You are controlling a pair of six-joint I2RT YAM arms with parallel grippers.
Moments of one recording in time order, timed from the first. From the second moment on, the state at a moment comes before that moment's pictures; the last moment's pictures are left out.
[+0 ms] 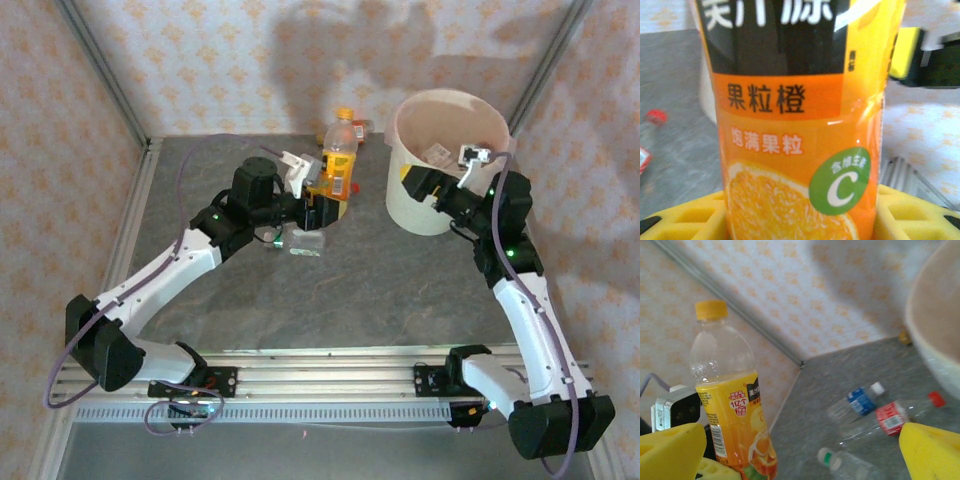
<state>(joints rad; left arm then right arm) -0.59 1.35 1.23 -0.24 0.46 -0.35 0.11 0.96 0.99 -0.14 -0.63 0.69</state>
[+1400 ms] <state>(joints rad) -0.69 1.48 1.35 -0.22 0.58 -0.35 0.28 1.22 1.32 -0.33 -0.75 0.52</state>
